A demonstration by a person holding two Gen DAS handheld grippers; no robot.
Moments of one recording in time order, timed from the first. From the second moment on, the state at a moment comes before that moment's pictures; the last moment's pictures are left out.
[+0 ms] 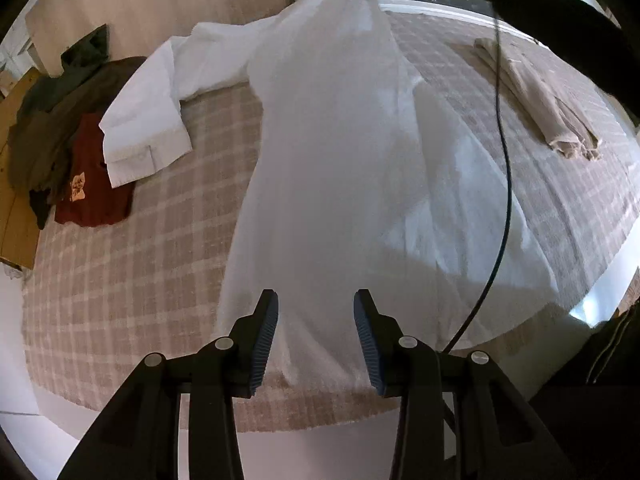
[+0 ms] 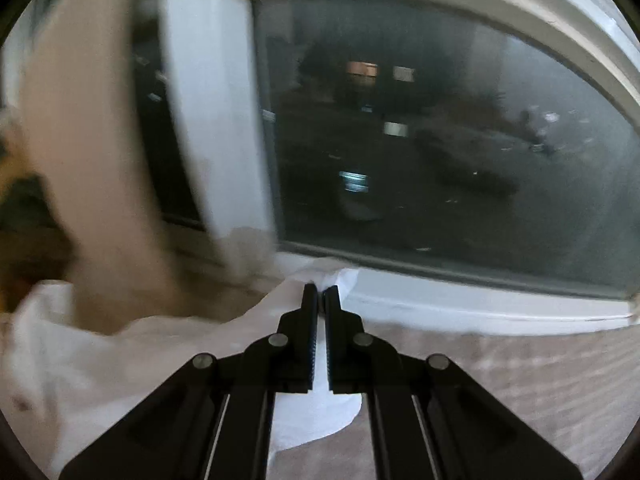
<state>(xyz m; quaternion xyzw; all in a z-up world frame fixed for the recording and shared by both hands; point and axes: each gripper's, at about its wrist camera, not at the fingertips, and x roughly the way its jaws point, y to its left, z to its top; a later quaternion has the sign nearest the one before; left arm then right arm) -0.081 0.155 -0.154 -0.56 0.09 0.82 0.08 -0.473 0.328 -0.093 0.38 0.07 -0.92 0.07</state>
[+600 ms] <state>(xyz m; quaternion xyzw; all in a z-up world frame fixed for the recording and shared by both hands) -0.007 0.198 -0.158 -0.51 0.17 0.81 0.22 -0.275 0.333 -0.114 0.52 0.06 -0.82 0.24</state>
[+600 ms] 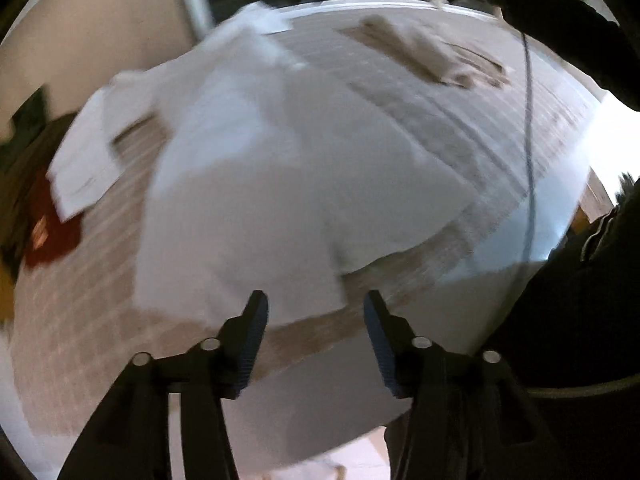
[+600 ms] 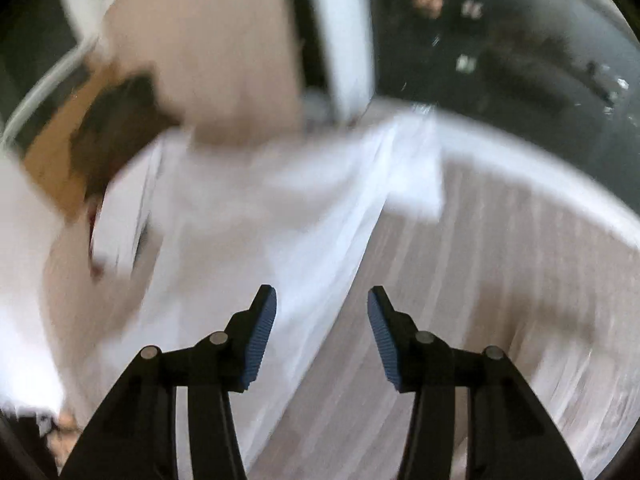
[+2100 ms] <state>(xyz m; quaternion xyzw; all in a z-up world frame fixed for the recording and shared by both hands) -0.082 0.259 -0.132 -0.56 0.04 0.80 0.22 -0.412 0.308 -0.200 0.58 -0.04 -0.80 0.15</state>
